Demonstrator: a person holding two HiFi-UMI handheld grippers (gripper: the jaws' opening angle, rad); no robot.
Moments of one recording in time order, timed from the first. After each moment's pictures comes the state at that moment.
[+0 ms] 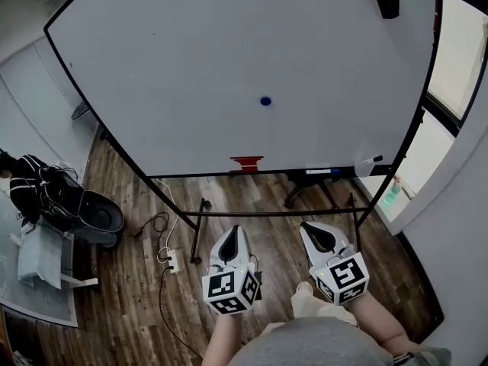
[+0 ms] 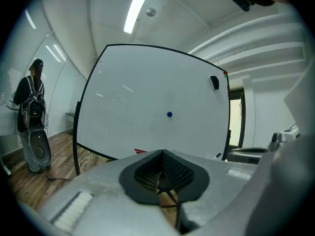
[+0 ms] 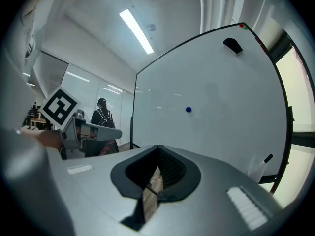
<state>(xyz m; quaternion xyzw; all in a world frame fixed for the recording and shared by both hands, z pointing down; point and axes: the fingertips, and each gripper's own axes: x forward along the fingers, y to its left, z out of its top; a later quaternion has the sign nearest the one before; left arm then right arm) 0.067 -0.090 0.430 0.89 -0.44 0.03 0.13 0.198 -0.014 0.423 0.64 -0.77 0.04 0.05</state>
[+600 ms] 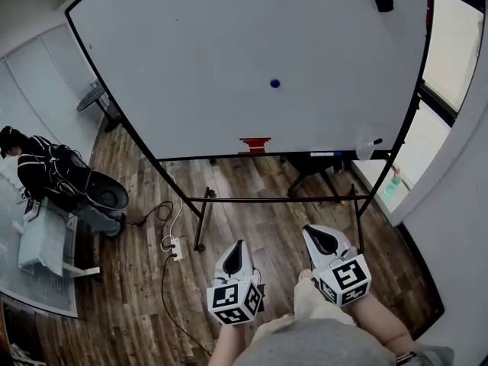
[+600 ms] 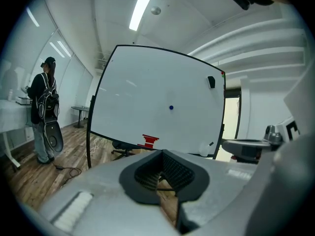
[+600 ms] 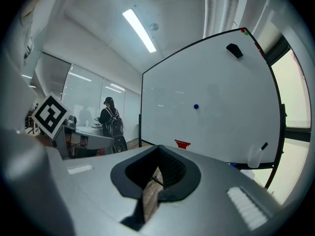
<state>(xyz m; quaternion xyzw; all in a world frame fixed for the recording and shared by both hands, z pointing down) -0.014 0.012 0.470 0.88 -0.45 0.05 0.15 0.131 0.067 0.439 0.63 -0.77 0.05 0.06</state>
